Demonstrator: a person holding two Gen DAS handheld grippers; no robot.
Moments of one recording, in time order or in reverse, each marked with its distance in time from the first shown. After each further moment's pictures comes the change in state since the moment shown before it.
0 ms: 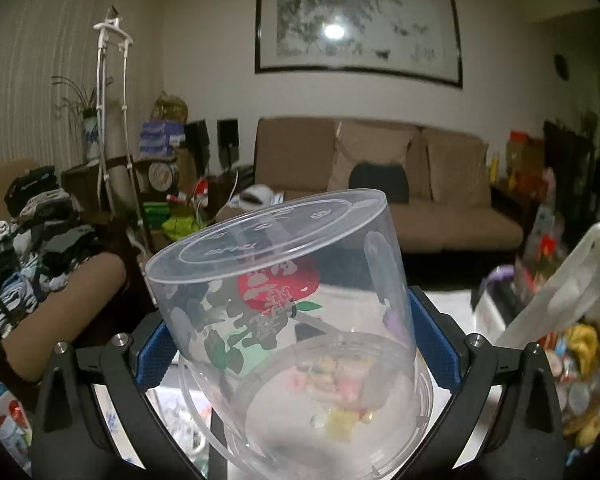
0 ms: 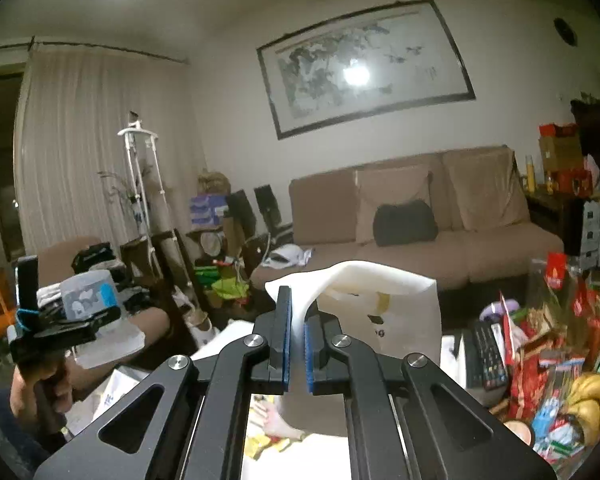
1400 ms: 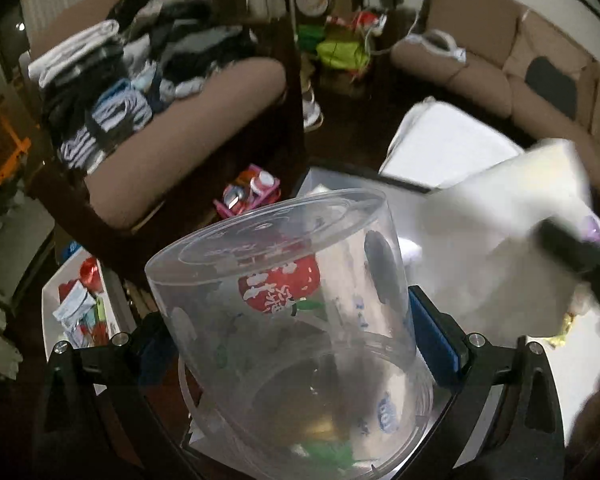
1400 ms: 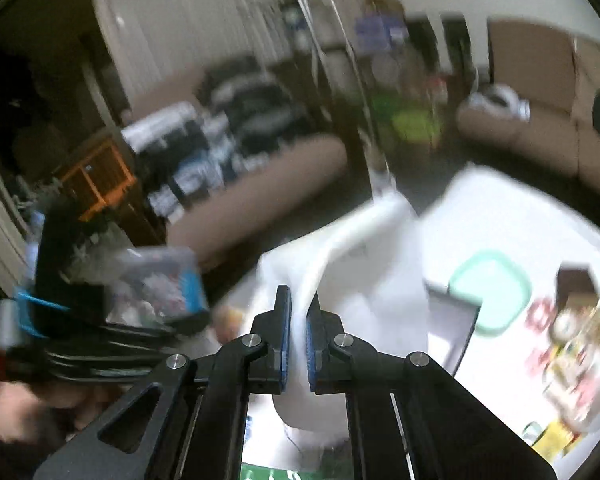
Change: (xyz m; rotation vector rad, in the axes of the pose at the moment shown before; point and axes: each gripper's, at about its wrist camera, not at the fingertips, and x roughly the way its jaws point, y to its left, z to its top) left arm 0.087 0.333 -0.172 -0.248 0.613 0.416; right arm 0.337 0.394 -0.239 -0.123 0.662 0.538
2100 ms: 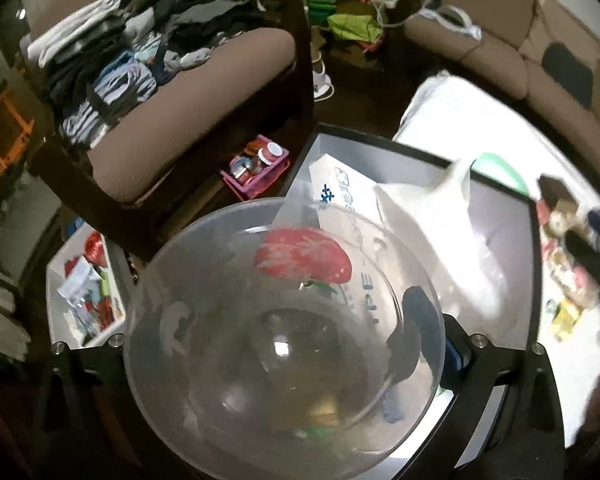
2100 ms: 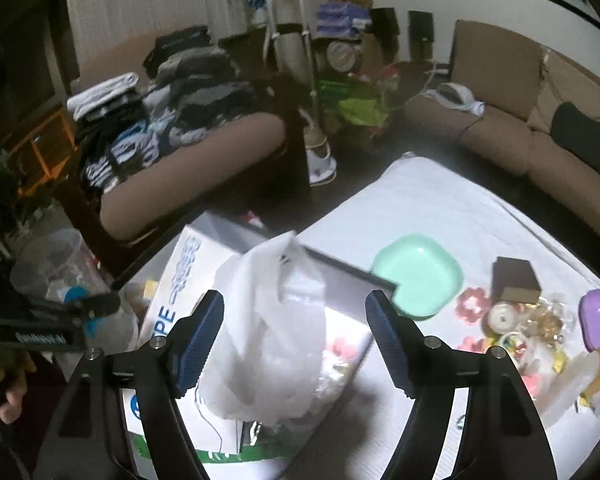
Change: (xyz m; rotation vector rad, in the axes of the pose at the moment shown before) left arm 0.010 -0.008 -0.004 0.004 0.097 0.056; right arm -0.023 -0.043 -0.007 -0.047 0.023 -0.234
